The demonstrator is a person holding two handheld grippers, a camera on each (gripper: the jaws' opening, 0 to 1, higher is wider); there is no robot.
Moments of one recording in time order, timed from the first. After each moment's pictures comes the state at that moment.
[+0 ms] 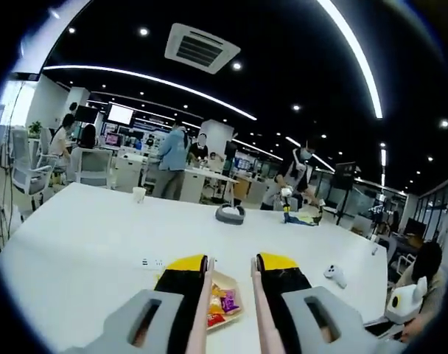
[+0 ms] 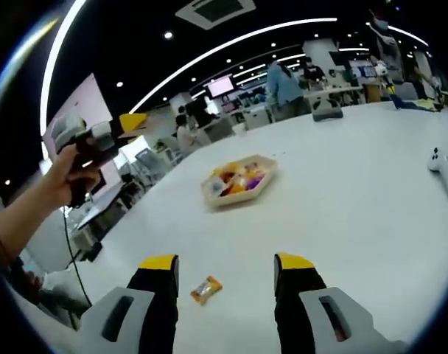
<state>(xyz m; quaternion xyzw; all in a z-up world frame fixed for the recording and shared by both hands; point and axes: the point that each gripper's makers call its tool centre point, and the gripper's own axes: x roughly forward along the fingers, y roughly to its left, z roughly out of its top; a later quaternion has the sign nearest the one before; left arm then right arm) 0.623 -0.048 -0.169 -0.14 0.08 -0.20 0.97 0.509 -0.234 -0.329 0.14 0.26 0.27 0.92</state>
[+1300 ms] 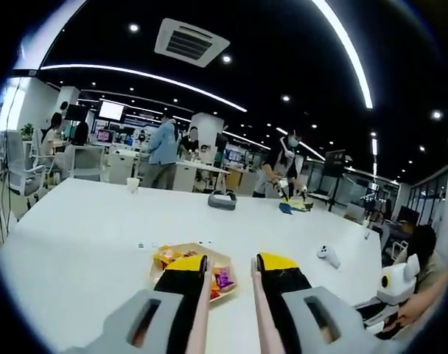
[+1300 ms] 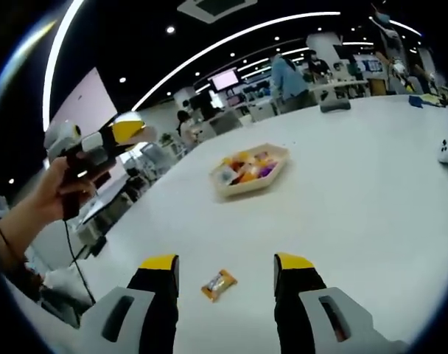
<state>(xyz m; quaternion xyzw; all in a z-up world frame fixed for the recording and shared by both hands) 0.590 -0.059 -0.201 -0.11 0.10 -0.23 0.96 0.504 -0.207 -0.341 0.13 0.27 0.30 0.90</state>
